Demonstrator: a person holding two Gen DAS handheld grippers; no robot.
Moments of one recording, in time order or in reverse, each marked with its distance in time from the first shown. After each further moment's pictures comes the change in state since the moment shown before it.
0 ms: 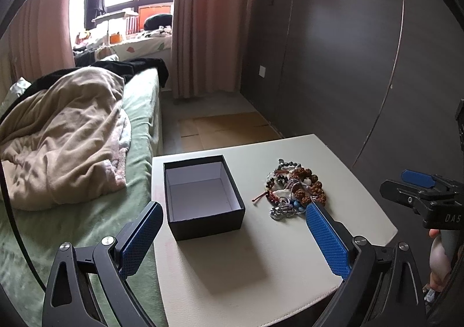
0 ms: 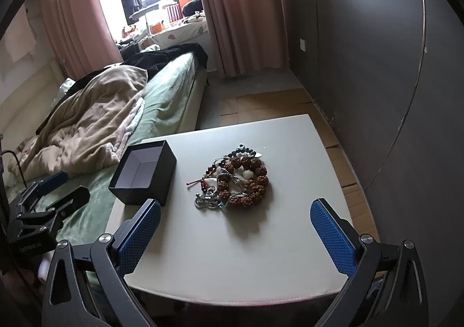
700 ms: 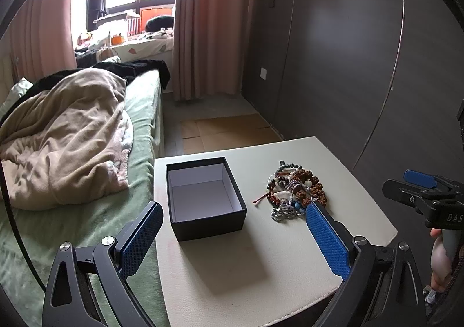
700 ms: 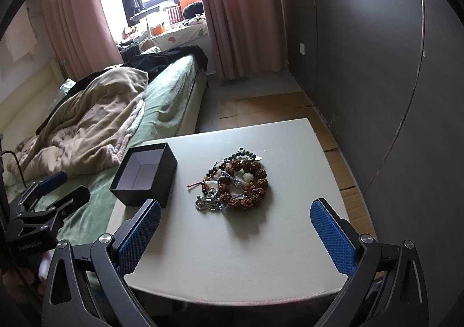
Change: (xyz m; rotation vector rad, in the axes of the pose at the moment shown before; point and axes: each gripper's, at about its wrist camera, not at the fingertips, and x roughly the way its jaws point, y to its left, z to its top) left arm -0.003 0.002 0.000 -0.001 -0.008 0.003; right arm -0.004 -0.001 0.001 -0.001 -0.011 0.001
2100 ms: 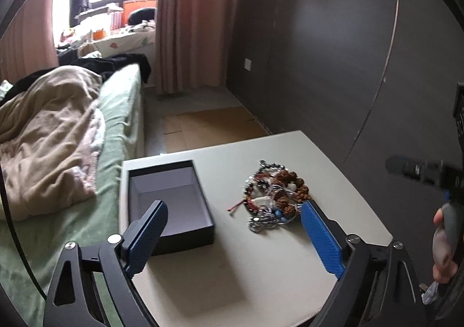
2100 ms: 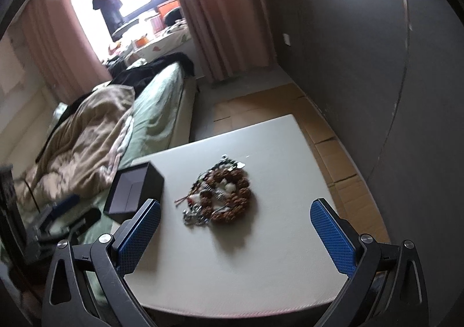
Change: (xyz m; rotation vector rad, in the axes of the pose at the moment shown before) left arm 0.046 -0.031 0.011 0.026 0.050 -0.077; right arm 0.009 -0.054 0.019 0.165 0.001 0.010
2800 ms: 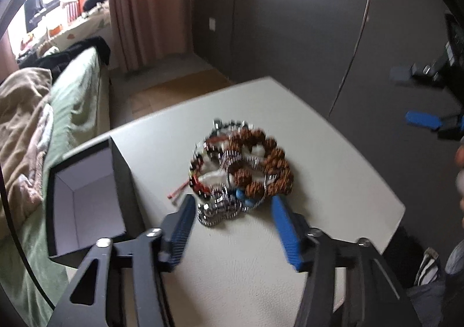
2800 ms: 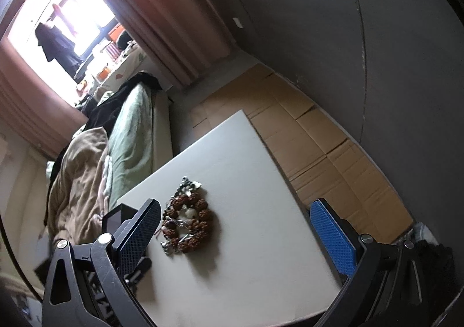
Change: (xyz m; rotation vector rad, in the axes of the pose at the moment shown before) left arm 0.087 -0.053 -0.015 0.142 0.210 -0.060; right arm 0.028 -0.082 0.023 0.288 0.054 0.005
